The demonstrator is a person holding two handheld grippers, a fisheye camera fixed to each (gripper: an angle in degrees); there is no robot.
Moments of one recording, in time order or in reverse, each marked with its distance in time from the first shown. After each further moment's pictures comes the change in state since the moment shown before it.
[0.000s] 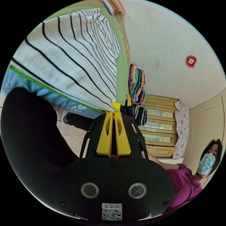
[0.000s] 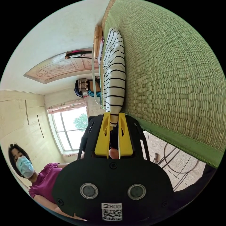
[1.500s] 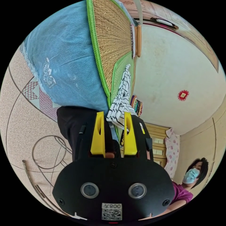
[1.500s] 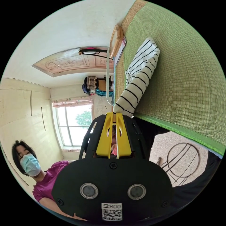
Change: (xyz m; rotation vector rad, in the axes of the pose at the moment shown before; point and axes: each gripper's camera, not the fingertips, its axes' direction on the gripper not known) left arm -0.124 0.068 -0.229 0.303 0.086 -0.189; right arm -0.067 -0.012 0.041 0.004 -0.043 -0.111
